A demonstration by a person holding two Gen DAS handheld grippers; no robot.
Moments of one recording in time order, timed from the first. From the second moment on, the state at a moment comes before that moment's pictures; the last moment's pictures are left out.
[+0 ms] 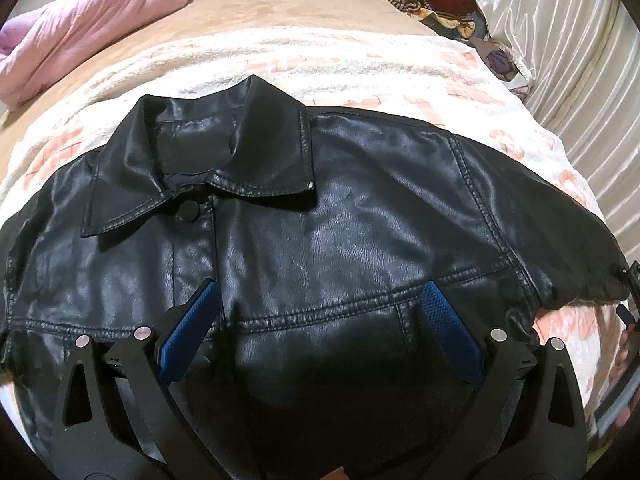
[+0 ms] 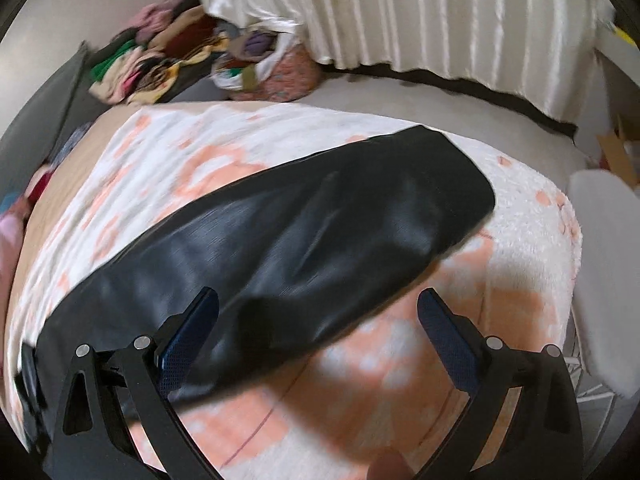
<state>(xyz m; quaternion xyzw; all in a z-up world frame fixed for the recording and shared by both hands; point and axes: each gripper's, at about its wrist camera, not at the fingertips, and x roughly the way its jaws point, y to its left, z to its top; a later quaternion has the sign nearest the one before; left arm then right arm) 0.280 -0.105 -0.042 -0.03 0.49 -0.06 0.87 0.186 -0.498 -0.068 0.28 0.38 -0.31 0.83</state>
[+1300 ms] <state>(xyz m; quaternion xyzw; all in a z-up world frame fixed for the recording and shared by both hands) 0.256 0.004 0.050 -0.13 0.45 -0.08 0.88 0.217 -0.335 0.133 0.18 0.18 0.09 0.96</state>
